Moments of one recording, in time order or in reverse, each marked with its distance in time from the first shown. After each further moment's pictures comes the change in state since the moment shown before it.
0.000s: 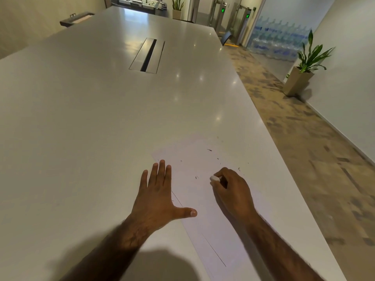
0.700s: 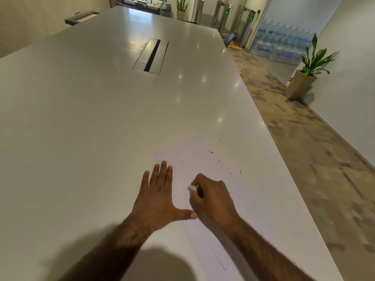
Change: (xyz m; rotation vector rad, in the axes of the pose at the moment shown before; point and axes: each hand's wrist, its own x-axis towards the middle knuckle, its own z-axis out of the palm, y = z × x) left_hand -0.001 0.001 -0.001 -0.013 -0.004 0.007; right_hand -0.014 -0.046 0.021 -0.041 -0.184 -0.151
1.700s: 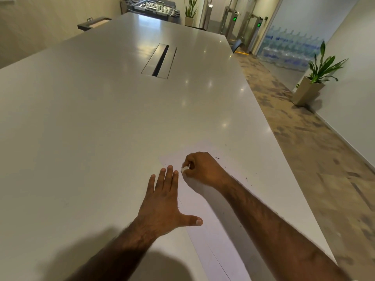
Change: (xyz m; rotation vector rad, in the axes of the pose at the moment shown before) left_hand 0.003 -0.003 0.007 -0.024 0.036 0.013; right_hand 0.109 -0.025 -0.009 -0.131 -0.285 -0.100
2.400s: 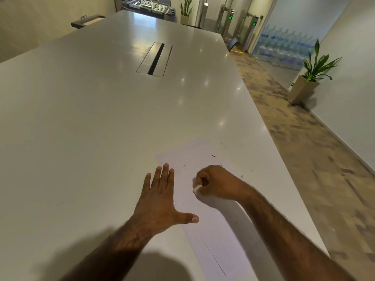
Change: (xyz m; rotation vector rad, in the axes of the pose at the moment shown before) left_hand 0.000 0.001 -0.001 -0.019 0.000 -0.003; right_hand -0.058 0.021 -0.025 0.070 -0.213 0.053
